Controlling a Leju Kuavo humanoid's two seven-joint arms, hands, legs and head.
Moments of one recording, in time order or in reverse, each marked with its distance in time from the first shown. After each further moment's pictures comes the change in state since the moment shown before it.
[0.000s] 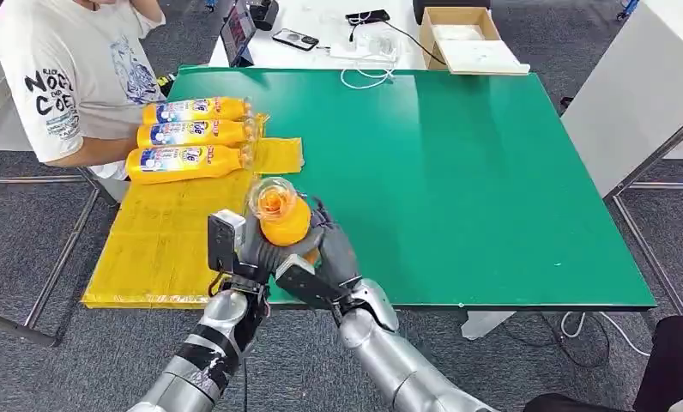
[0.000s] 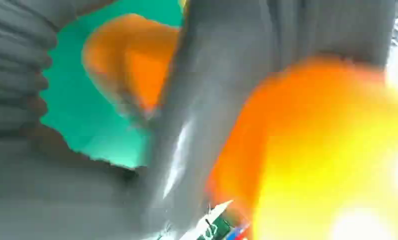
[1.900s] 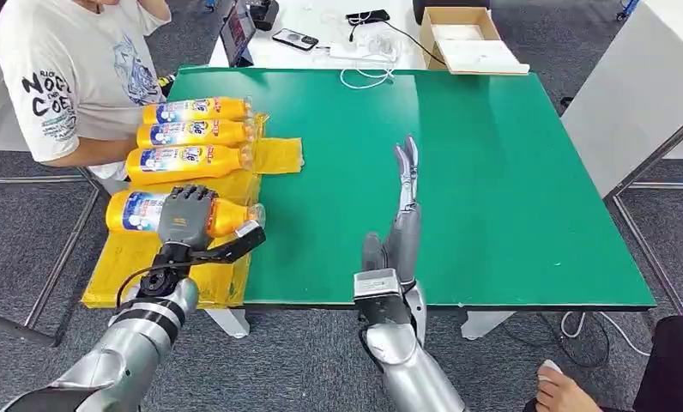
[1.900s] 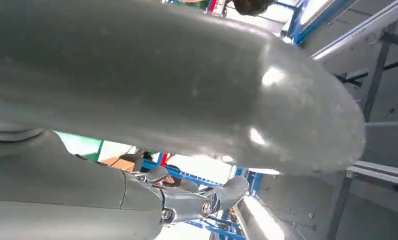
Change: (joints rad) left arm -0.232 0.194 0.264 0.455 -1.548 0.454 0.487; right arm 0.223 -0.050 -0.023 -0.670 -0.133 -0.217 -0.109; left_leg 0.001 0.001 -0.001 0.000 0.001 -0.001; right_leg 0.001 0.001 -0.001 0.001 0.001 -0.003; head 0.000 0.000
